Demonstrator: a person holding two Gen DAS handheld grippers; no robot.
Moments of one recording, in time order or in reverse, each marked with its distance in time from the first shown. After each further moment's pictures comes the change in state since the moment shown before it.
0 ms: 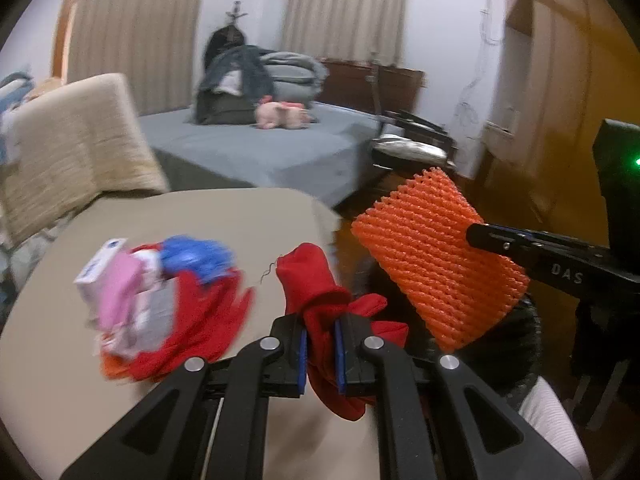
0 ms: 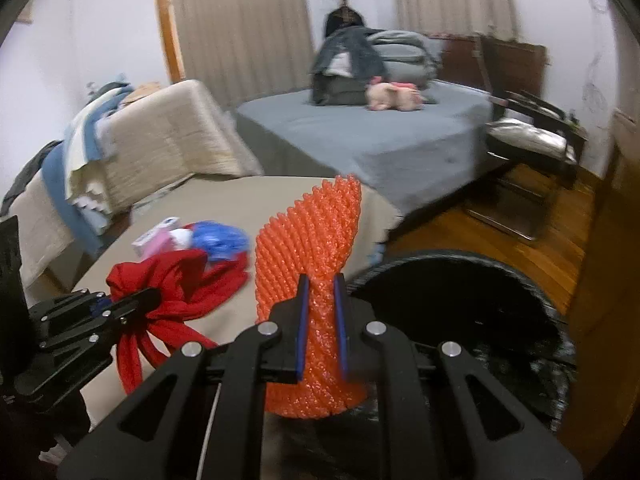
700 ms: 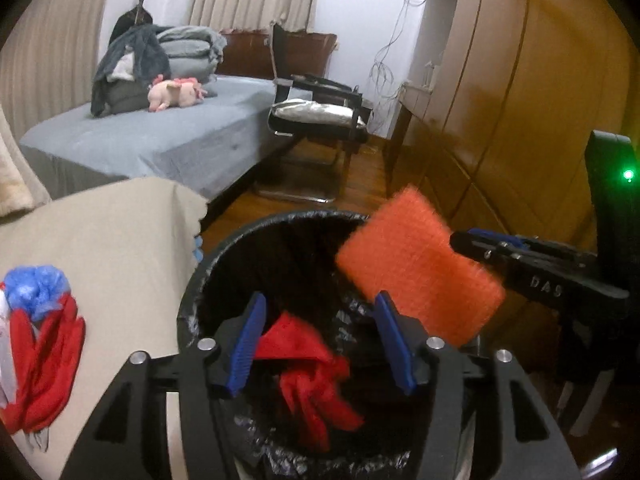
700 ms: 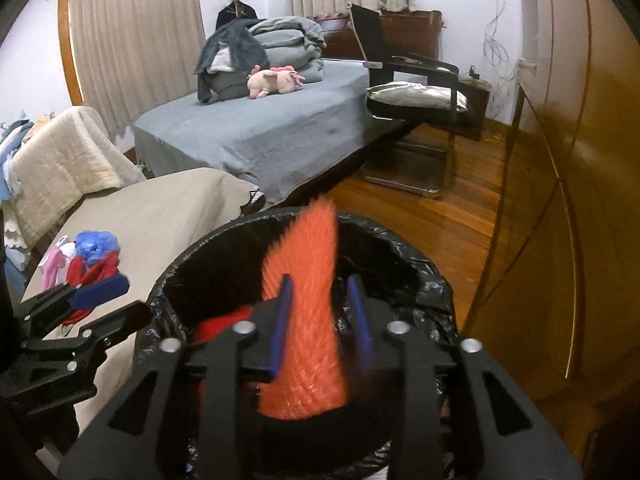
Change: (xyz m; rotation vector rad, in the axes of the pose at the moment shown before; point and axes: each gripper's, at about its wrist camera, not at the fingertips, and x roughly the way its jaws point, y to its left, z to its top) left arm 0.089 -0.106 0.007 0.119 0.124 -0.265; right arm -0.018 -0.120 -0.049 0.180 0.036 -0.272
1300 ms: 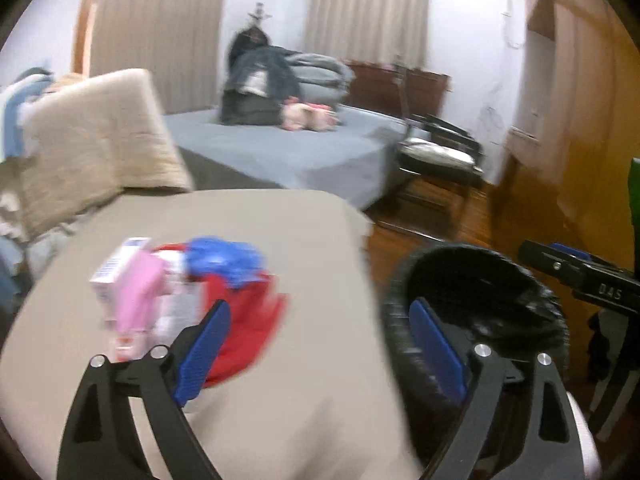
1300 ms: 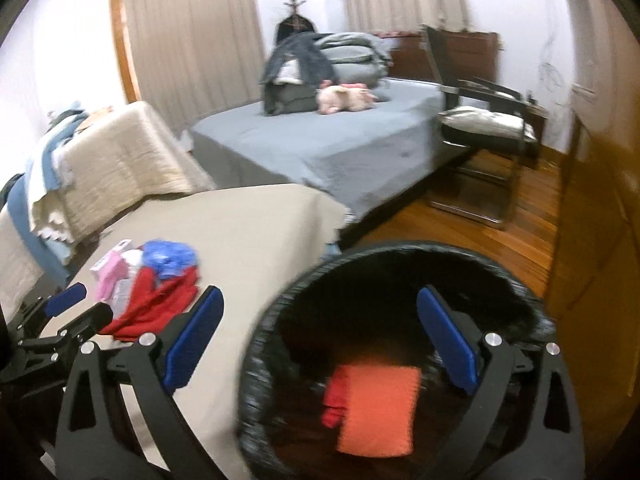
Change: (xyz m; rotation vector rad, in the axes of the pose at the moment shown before) left arm -0.114 0.118 -0.034 -0.180 -0.141 0.408; right arm 0.009 0.117 0.022 -0.096 -0.061 0.210
